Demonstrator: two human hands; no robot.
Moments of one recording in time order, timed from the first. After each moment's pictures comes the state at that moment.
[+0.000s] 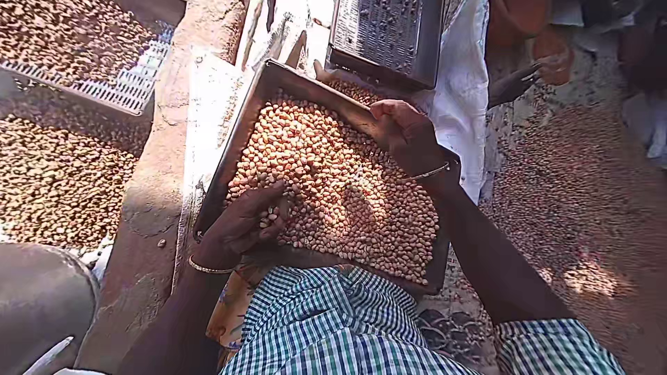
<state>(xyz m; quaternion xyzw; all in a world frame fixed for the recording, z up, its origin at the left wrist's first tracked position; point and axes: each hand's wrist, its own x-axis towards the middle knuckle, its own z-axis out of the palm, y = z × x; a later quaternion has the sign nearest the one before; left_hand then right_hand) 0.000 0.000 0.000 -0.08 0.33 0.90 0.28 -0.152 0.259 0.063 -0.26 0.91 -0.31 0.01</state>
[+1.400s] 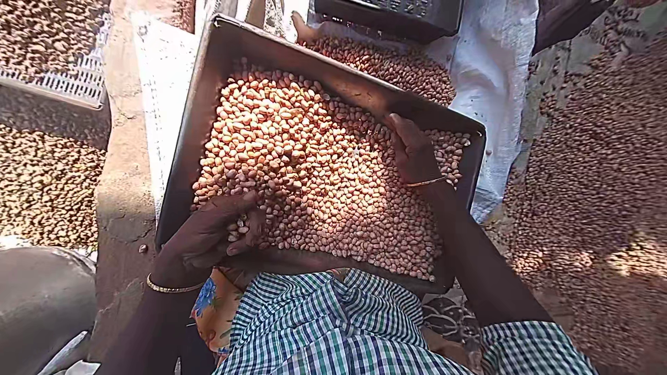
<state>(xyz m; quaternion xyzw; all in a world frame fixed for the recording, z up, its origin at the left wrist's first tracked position) 0.004 -0.004 -0.005 -0.07 0.35 0.88 0.31 -0.138 0.343 -0.033 -0.21 0.94 -0.28 0.00</state>
